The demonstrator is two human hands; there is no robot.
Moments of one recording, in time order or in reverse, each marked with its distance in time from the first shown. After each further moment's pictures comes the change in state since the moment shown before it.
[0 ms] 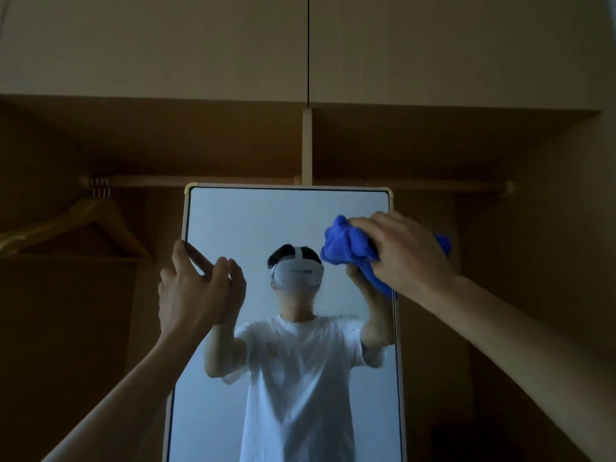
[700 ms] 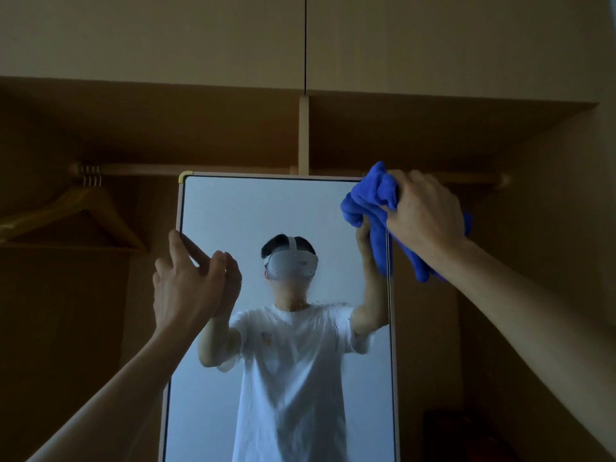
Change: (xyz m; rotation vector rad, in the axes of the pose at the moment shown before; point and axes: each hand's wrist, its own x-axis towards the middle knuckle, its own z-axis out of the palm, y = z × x) left_hand -0.004 -0.003 0.001 0.040 0.012 0.031; right_hand 0.021 0.032 -0.014 -0.179 0.144 0.278
